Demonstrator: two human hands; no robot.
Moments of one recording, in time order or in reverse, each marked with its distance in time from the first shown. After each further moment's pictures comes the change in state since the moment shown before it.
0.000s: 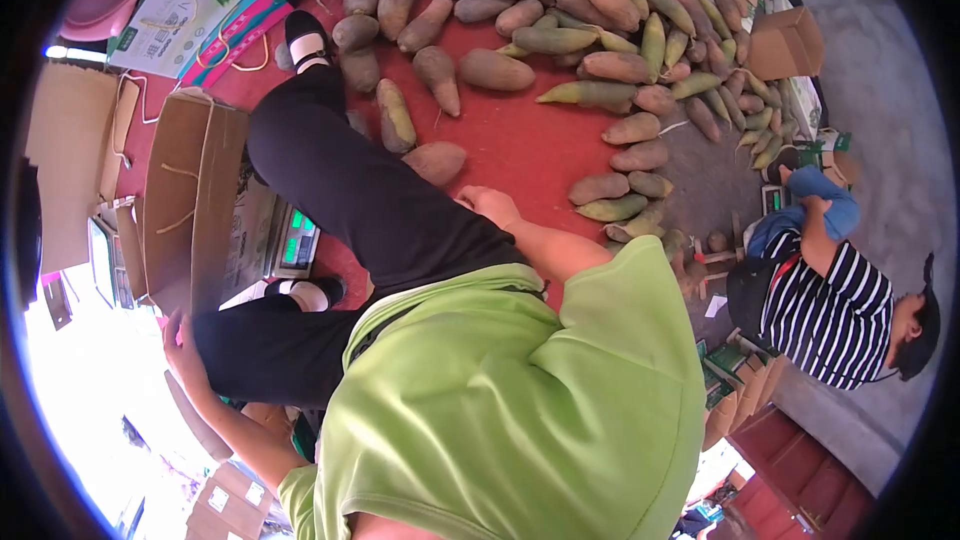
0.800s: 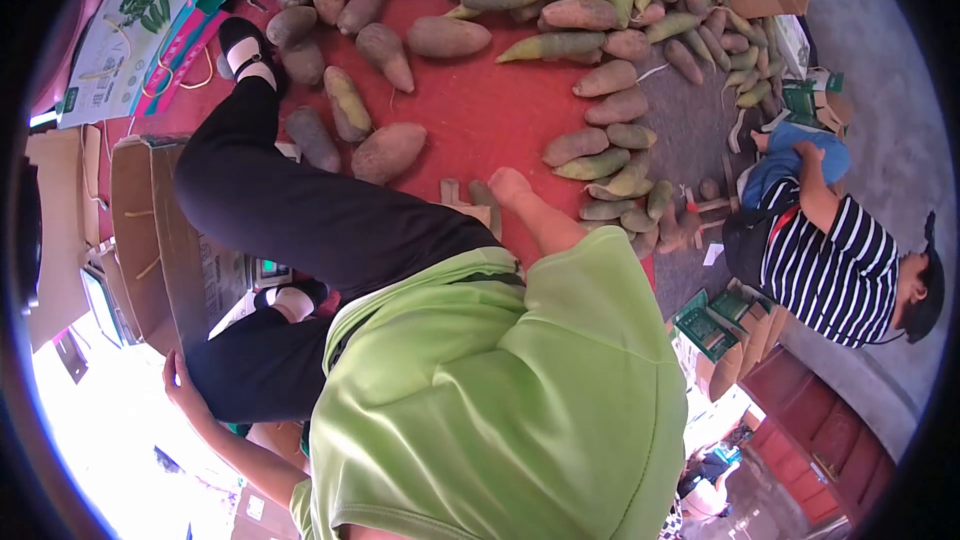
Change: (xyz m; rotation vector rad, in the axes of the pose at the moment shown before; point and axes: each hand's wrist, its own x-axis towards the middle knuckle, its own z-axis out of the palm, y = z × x) left_hand 0.001 -0.001 0.000 -0.008 -0.055 -0.117; right_hand -0.015 0.176 0.038 -0.029 0.007 0.371
